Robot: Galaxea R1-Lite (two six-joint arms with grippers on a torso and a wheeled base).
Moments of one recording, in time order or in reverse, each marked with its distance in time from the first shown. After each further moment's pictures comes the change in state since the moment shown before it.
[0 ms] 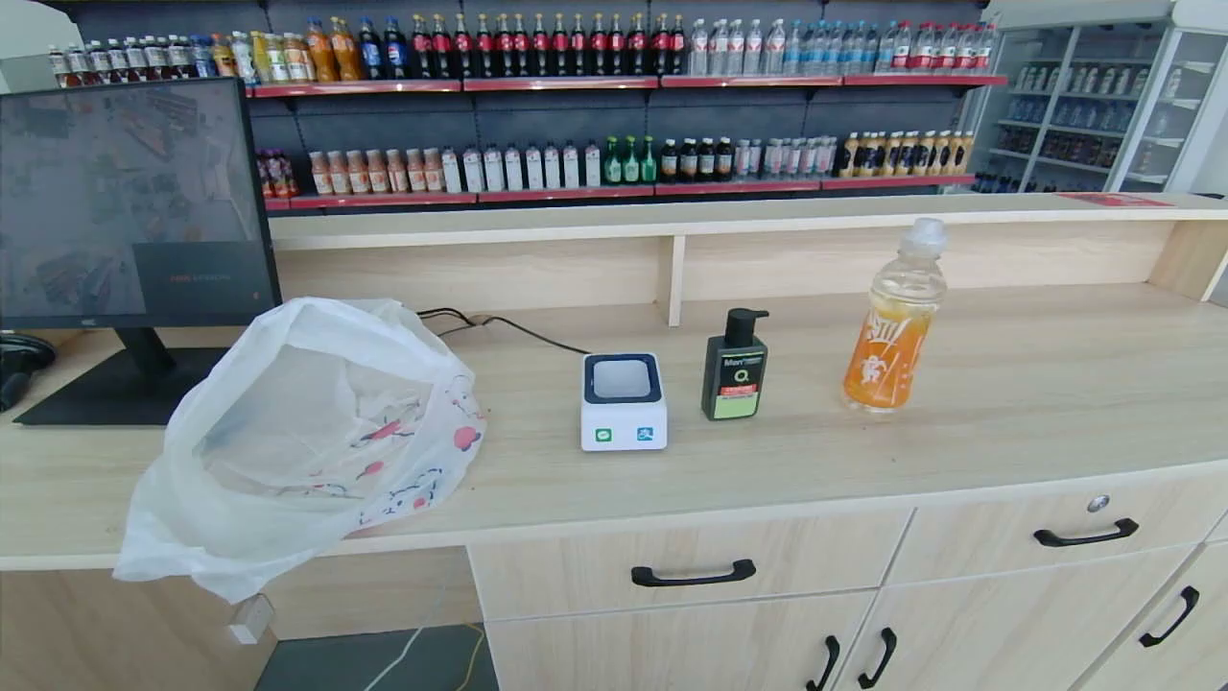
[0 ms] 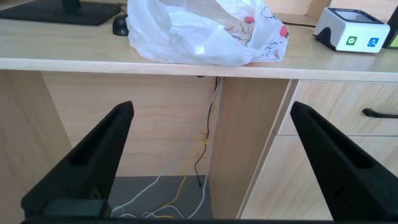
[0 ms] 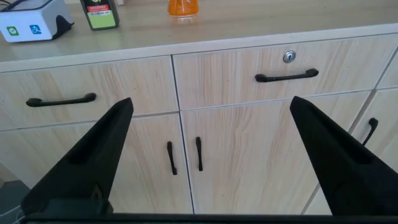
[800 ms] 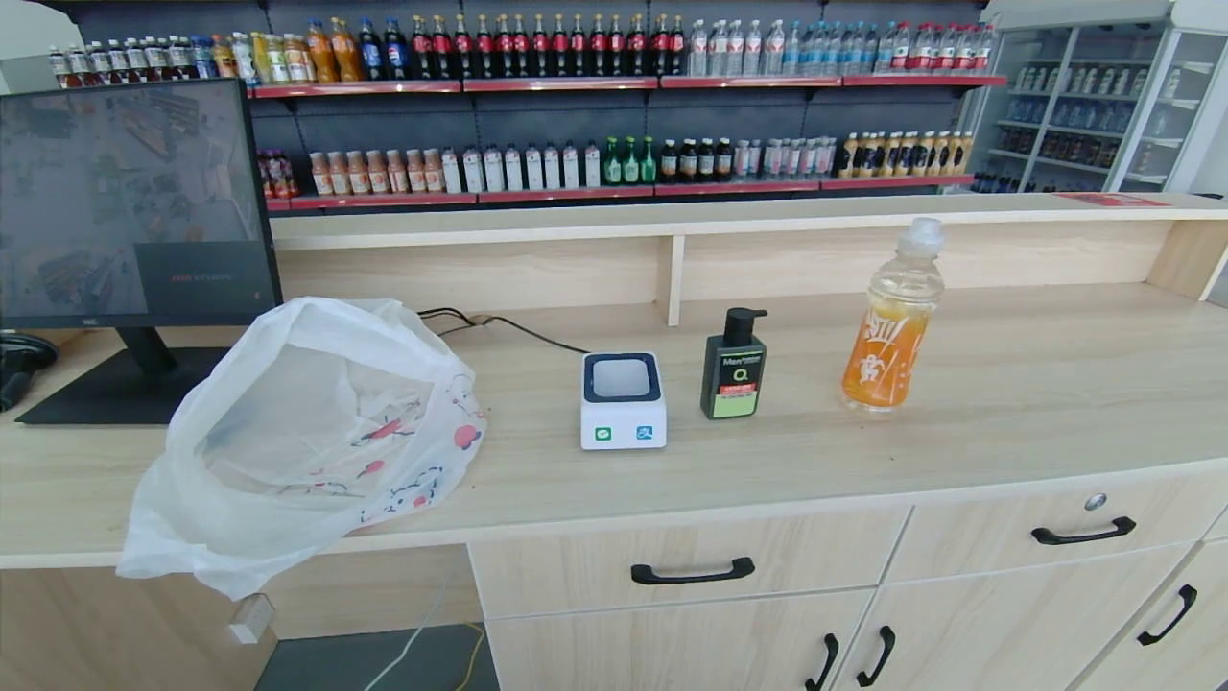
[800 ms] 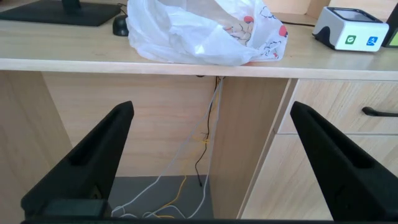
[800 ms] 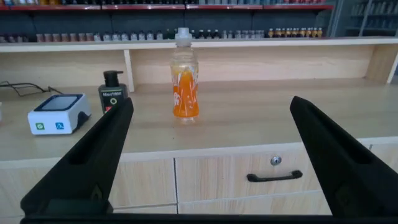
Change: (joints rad) left arm 0.000 0.000 0.000 0.000 0.000 0.002; right arm 0.014 0.384 -0.176 -0.489 0.003 -0.060
